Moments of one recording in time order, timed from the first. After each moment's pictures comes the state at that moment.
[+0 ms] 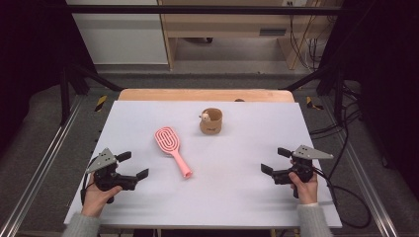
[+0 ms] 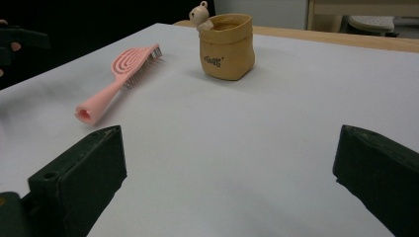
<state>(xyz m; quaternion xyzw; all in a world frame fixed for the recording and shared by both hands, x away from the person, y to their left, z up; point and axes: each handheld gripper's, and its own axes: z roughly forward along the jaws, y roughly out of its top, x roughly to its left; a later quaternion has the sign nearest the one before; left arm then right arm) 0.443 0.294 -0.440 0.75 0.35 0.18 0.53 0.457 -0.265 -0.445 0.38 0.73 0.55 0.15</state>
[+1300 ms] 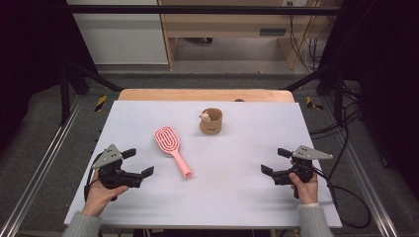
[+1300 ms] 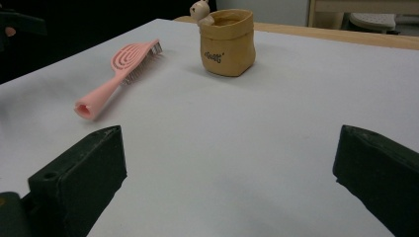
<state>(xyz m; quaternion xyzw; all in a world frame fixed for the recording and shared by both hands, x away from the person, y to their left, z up) 0.446 0.276 -0.423 0.76 0.34 0.18 0.52 0.456 -0.265 -0.445 0.37 0.73 0.55 0.15</state>
